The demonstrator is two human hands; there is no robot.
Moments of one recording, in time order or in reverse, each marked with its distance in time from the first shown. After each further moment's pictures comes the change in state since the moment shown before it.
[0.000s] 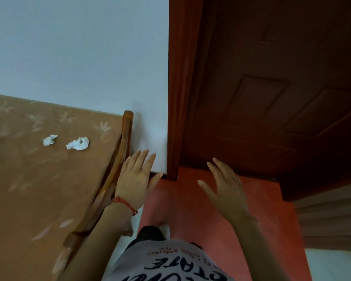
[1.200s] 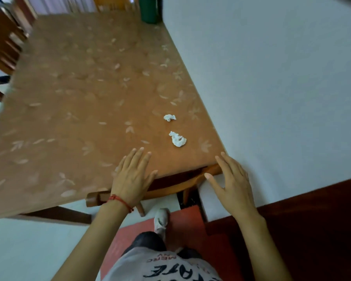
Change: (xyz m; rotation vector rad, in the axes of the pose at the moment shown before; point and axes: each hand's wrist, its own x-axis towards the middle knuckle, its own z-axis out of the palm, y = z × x) left_hand 0.004 -0.066 -0.020 0.098 0.275 -1.116; right_hand 0.271 -0.149 0.043 0.081 -0.372 -1.043
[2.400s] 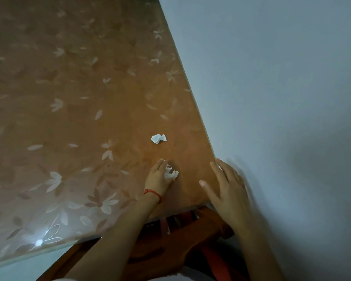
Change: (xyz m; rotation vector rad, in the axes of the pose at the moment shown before) left_hand 0.197 0.032 0.138 -0.668 -0.149 -0.306; right_hand 0.160 0.041 0.022 -0.042 -0.236 0.099
